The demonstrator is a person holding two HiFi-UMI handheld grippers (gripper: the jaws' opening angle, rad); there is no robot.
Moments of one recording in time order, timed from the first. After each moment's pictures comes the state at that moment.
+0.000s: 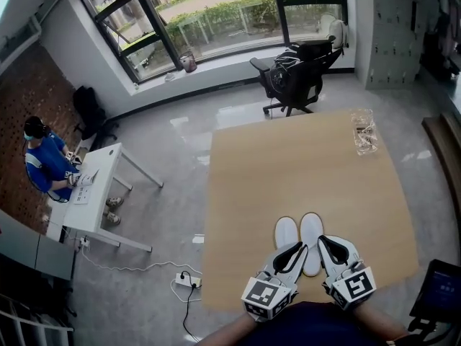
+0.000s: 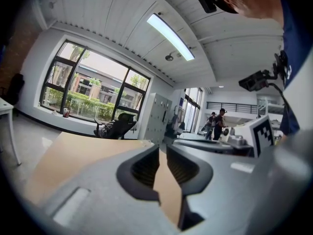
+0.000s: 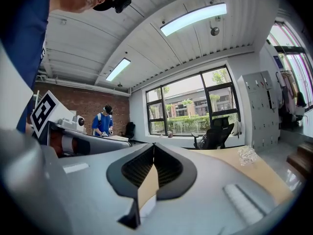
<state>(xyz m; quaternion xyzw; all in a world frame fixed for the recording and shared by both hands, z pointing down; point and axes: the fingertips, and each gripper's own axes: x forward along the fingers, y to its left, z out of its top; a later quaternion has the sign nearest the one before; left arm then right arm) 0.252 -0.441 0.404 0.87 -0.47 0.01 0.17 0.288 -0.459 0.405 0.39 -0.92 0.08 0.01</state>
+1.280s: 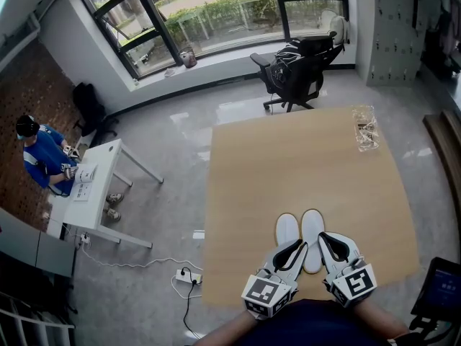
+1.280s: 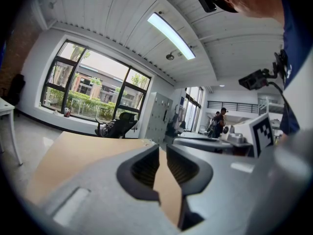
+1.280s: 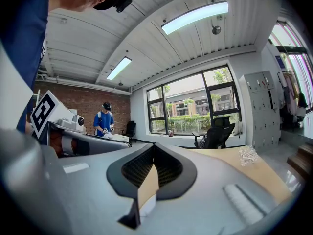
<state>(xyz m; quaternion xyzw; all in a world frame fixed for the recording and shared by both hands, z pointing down) 0.250 -0.440 0.402 0.87 -0.46 0.00 0.17 0.283 -0.461 0.399 0.39 -0.92 0.07 0.02</state>
